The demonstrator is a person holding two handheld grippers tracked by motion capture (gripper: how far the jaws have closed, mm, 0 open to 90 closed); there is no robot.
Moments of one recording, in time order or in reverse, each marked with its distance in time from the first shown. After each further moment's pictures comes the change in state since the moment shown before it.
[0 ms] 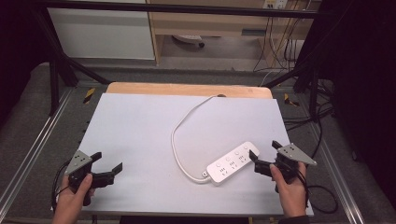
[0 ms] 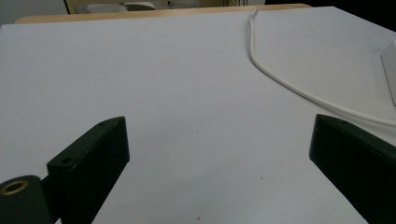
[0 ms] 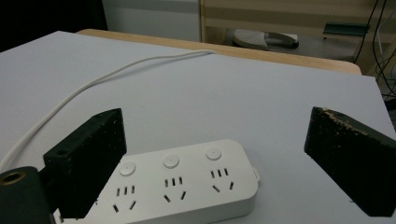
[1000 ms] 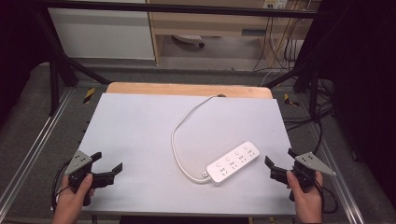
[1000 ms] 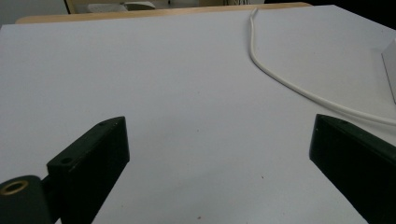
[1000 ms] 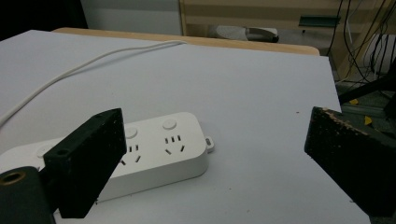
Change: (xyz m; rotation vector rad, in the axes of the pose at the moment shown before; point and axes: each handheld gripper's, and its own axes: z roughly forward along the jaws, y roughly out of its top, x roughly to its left) left arm 0.000 0.000 0.000 0.004 0.000 0.004; right arm -0.033 -0.021 -0.027 0.000 -0.063 0.032
